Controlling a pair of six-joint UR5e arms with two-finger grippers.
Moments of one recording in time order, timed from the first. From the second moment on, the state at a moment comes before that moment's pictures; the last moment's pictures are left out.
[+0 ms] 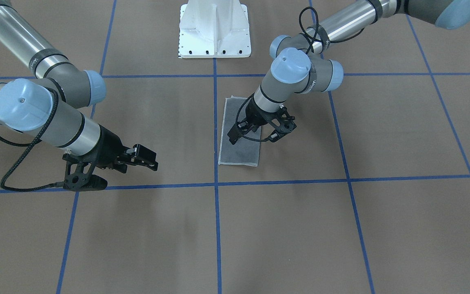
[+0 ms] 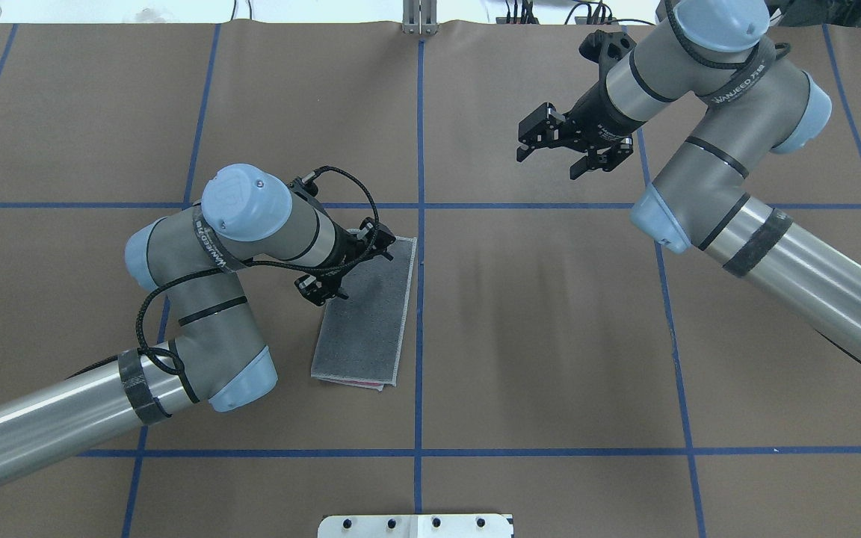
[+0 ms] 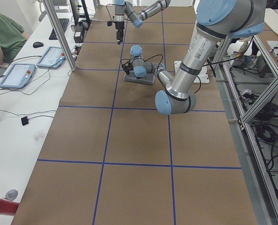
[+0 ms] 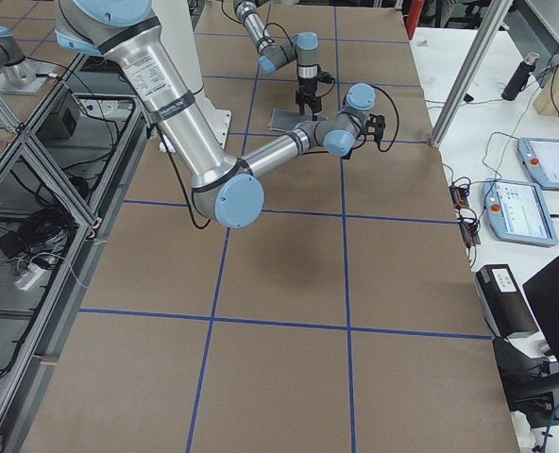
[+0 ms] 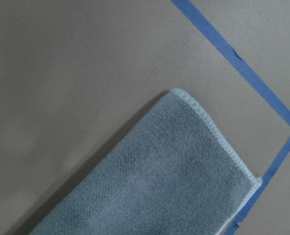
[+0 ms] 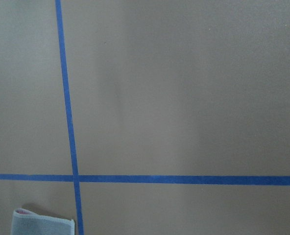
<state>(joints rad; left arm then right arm) -0.56 -2.20 -1.46 -2.13 -1.96 -1.93 0.90 -0.97 1.41 -1.03 2.33 1.22</state>
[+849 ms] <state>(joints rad) -0.57 -2.20 -1.44 -2.13 -1.96 -1.90 0.90 -0.97 1.40 -1.03 2.32 1.22</state>
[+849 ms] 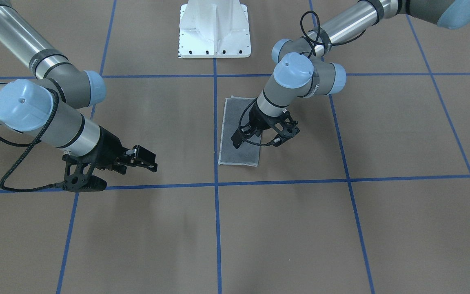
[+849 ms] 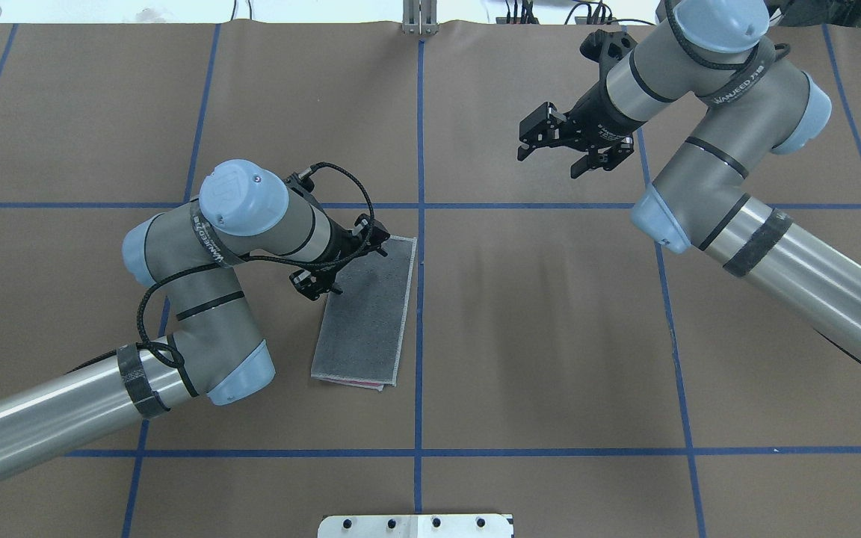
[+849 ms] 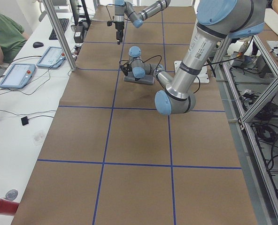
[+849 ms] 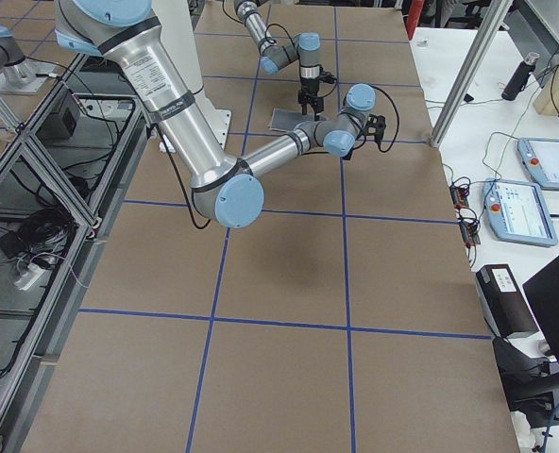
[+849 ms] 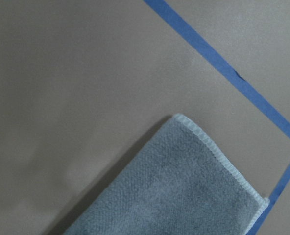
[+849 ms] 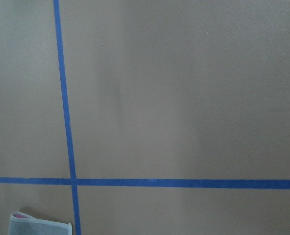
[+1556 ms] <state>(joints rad) -0.57 -2.20 -1.43 -2.13 -1.97 -1.90 0.90 -0.96 1.41 -1.03 2.32 1.23</state>
